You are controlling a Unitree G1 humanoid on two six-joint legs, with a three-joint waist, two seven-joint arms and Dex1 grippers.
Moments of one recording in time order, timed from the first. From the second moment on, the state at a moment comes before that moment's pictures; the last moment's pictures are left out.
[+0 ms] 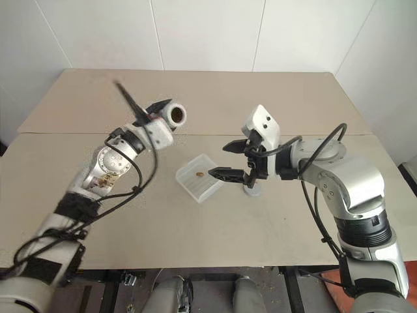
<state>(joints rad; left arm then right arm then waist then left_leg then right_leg) -0.72 0.50 -0.16 0.27 0.04 -0.12 -0.38 -0.70 -0.71 0.06 -0.36 0.61 0.97 0.86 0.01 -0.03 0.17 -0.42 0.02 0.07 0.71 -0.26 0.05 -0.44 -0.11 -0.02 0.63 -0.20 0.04</state>
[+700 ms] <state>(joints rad) -0.41 0.34 0.05 0.17 -0.25 0.19 -0.43 -0.67 -0.68 0.01 -0.35 0.61 0.95 0.76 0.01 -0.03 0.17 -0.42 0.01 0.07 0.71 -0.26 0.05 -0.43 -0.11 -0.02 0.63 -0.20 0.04</state>
